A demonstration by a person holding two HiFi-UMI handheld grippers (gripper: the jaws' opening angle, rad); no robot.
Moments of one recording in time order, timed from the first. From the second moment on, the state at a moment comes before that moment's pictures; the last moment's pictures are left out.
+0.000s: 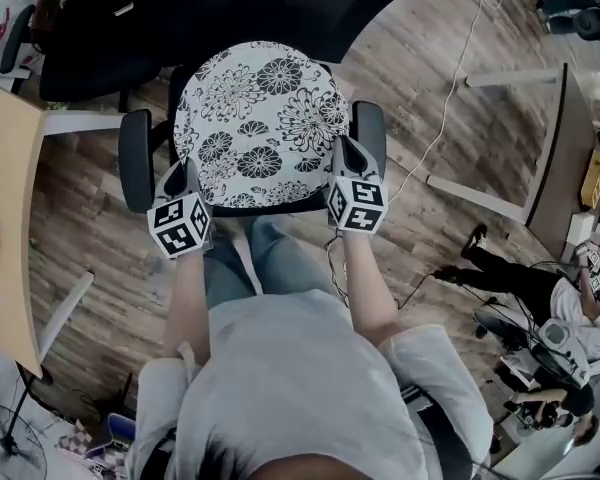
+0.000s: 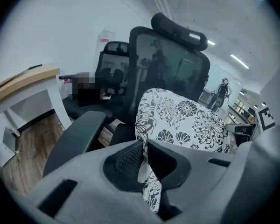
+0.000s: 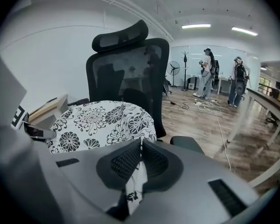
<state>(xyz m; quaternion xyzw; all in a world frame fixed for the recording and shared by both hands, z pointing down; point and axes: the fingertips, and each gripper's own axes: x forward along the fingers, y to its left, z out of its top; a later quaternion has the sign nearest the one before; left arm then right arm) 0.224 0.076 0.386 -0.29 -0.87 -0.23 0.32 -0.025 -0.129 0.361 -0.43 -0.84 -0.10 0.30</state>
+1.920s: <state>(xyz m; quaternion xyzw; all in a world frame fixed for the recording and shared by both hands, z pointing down) 0.226 0.095 0.577 -0.30 -0.80 -0.22 0.47 -0.057 -0.115 0.592 -0.43 -0.76 -0.21 0.43</state>
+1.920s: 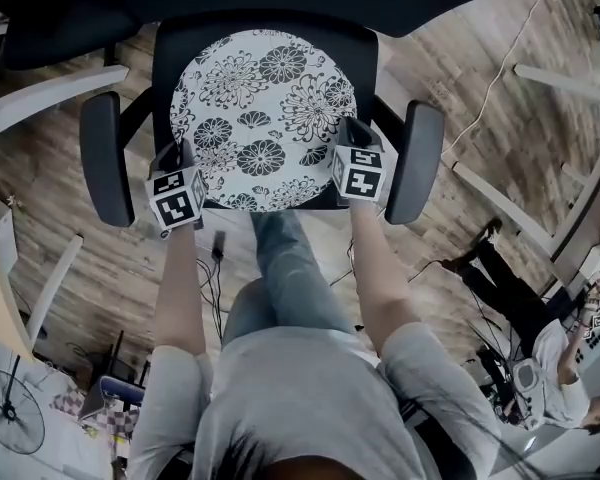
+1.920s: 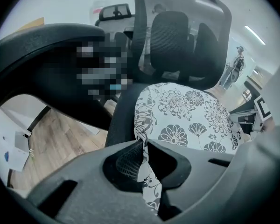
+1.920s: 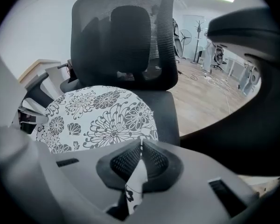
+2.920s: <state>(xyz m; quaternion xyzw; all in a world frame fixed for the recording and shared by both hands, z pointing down) 0.220 0.117 0.529 -0.34 -0.83 -0.16 0.42 -0.040 -0.110 0.540 -0.43 -0.80 -0.11 0.41</state>
